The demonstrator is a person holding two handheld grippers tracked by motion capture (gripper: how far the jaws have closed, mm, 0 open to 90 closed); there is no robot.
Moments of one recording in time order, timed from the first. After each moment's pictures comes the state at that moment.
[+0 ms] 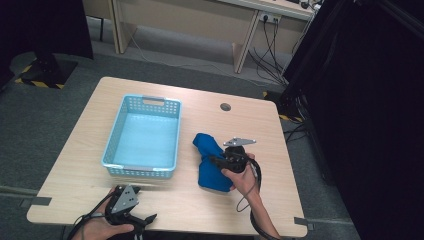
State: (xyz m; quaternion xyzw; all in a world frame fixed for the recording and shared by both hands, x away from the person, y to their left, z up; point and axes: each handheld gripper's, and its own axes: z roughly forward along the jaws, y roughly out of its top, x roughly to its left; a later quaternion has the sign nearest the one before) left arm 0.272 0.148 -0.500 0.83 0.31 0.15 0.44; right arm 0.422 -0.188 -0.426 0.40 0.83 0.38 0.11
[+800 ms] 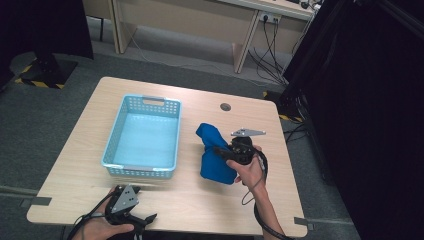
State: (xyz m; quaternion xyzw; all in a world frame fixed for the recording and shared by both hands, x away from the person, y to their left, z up) left arm 0.272 0.147 -0.500 0.83 0.31 0.15 0.44; right arm 0.428 -0.195 -0.390 0.41 0.81 0.41 0.11
